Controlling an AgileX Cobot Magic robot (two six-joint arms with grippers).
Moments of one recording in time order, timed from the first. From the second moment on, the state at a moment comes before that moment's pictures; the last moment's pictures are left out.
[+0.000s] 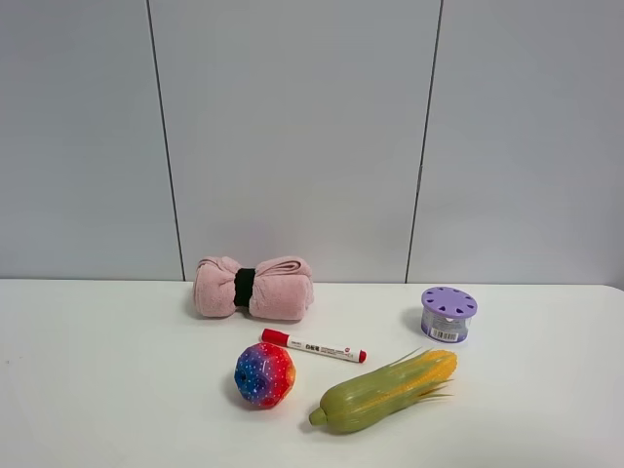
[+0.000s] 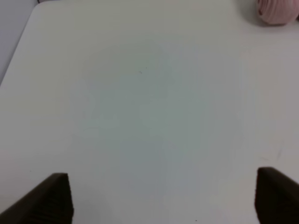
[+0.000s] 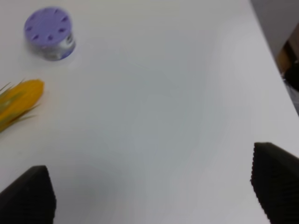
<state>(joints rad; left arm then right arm) 0.09 0.00 -0.51 0.02 1.05 0.04 0.07 0.33 -0.71 -0.12 1.08 0.13</state>
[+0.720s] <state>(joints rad) 0.09 0.00 -0.51 0.02 1.05 0.04 -0.02 0.00 -0.49 -0.05 1.06 0.11</state>
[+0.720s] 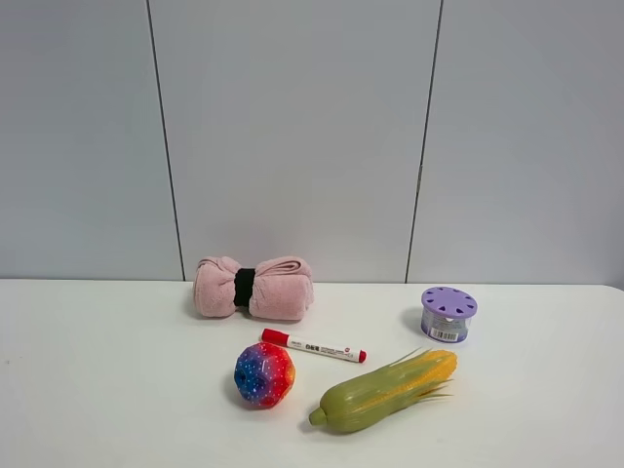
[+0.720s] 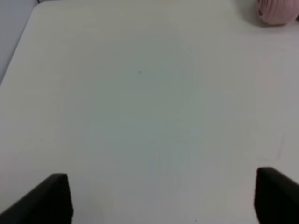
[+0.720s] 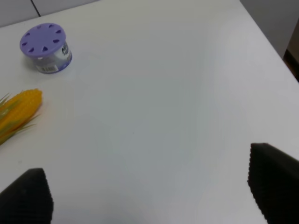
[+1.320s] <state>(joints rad) 0.09 0.00 -0.51 0.02 1.05 0.04 -0.02 0.00 -0.49 -0.05 1.06 0.11</state>
